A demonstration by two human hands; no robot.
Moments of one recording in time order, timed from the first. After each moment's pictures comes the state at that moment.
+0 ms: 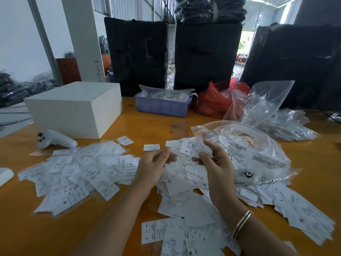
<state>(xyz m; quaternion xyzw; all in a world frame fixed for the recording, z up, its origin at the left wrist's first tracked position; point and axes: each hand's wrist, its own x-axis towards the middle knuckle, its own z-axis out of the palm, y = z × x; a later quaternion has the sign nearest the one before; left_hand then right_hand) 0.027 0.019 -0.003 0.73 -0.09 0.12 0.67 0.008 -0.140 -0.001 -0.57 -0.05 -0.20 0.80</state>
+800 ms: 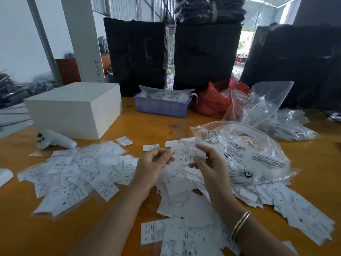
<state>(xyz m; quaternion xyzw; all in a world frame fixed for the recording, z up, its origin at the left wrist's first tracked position) 0.033 0.021 -0.008 0.74 -0.08 0.13 0.65 0.007 -0.140 -0.003 -0.66 -0.09 -0.19 0.72</state>
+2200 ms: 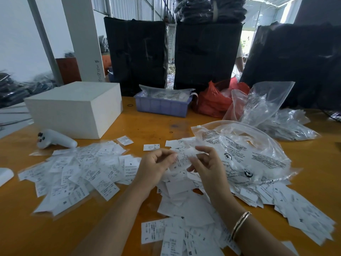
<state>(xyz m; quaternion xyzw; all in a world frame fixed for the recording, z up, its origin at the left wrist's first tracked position) 0.028 0.020 -0.005 0.76 -0.11 0.10 0.63 0.012 -0.140 -0.008 -0.72 -0.08 -0.17 0.67</state>
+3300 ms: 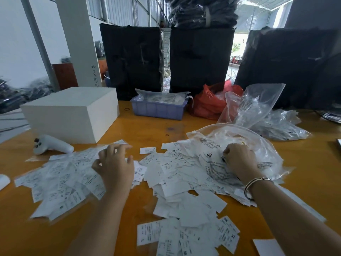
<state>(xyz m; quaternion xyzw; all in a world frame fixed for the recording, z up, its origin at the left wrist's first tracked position) 0.043 0.068 -0.012 0.90 0.14 0.34 0.21 0.066 -0.238 0.016 -0.98 0.12 -0.15 0.09</state>
